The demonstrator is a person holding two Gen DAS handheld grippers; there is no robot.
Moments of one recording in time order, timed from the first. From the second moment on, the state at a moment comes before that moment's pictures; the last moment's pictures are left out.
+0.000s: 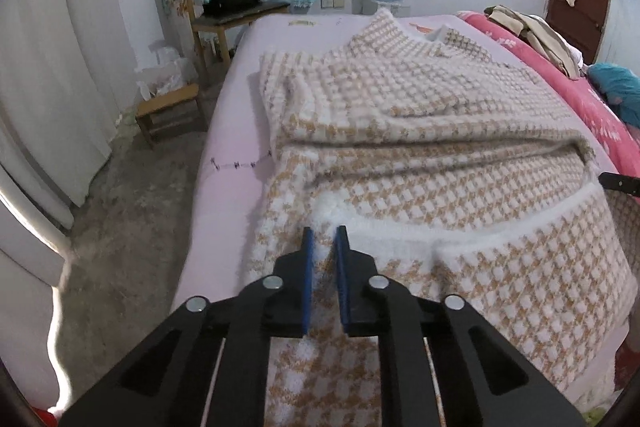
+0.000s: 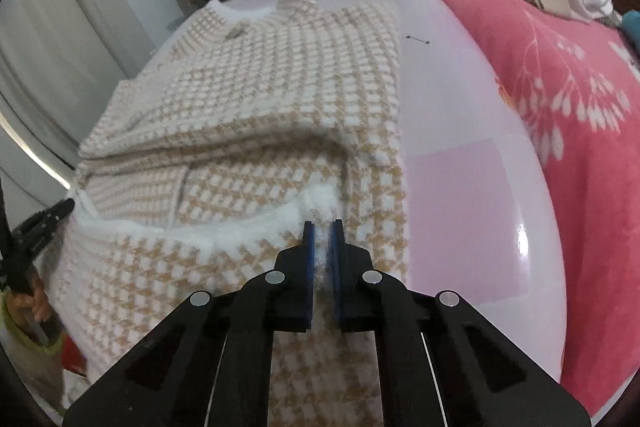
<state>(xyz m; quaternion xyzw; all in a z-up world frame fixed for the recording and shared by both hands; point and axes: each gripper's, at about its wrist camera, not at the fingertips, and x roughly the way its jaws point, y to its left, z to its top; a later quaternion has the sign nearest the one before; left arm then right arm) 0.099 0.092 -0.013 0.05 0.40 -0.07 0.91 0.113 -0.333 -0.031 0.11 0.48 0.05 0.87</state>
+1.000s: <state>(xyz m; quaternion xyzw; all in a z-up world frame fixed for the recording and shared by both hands) 0.091 0.097 0.054 -0.04 0.29 -0.12 0.95 0.090 -0.333 0.024 0.15 0.35 0.08 0.92</state>
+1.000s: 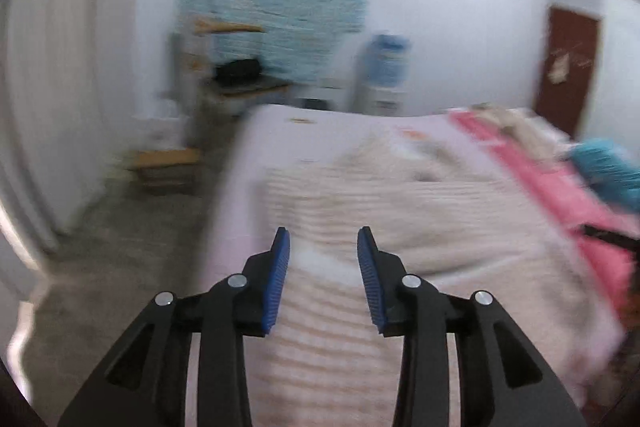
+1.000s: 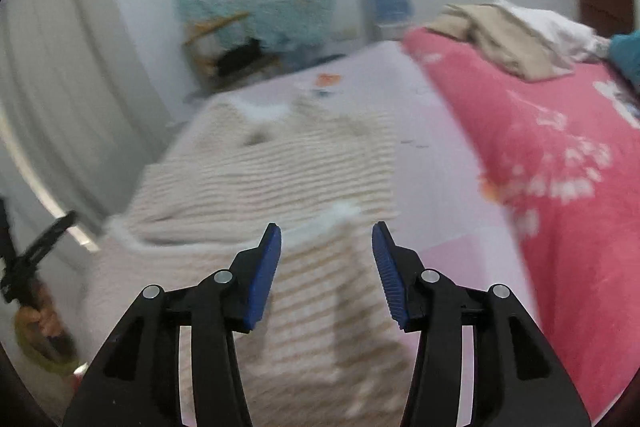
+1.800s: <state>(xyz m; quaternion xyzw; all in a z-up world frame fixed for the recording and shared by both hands) 0.028 -0.005 -0.015 0.07 0.37 -0.25 0.89 0.038 -0.208 -0.015 0.00 0.41 0.19 0.89</state>
